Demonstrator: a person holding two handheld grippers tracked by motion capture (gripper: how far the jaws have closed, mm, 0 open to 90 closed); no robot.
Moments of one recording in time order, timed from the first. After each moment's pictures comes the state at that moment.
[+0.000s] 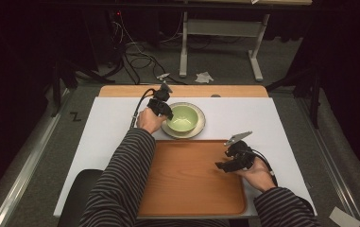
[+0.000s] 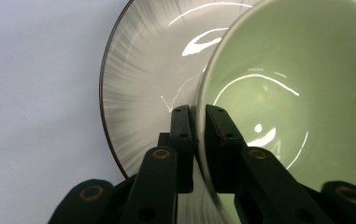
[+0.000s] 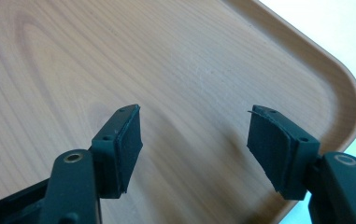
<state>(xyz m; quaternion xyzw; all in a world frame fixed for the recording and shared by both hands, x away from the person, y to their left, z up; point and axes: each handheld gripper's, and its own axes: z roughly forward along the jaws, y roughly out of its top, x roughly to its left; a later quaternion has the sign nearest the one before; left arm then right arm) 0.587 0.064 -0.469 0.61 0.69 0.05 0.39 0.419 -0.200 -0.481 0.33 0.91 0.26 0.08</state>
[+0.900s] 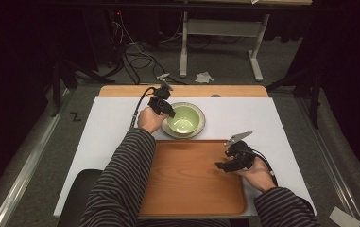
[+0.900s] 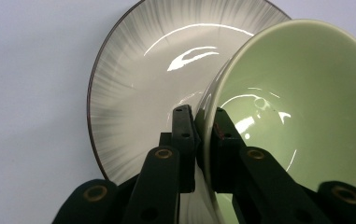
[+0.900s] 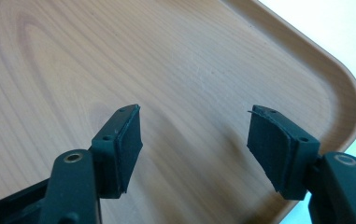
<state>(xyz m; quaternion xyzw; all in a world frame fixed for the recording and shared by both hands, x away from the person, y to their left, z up) 0.586 0.063 -0.459 0.60 0.68 0.04 0.42 0.419 -0.200 -0.480 0.33 0.90 0.26 0.08</state>
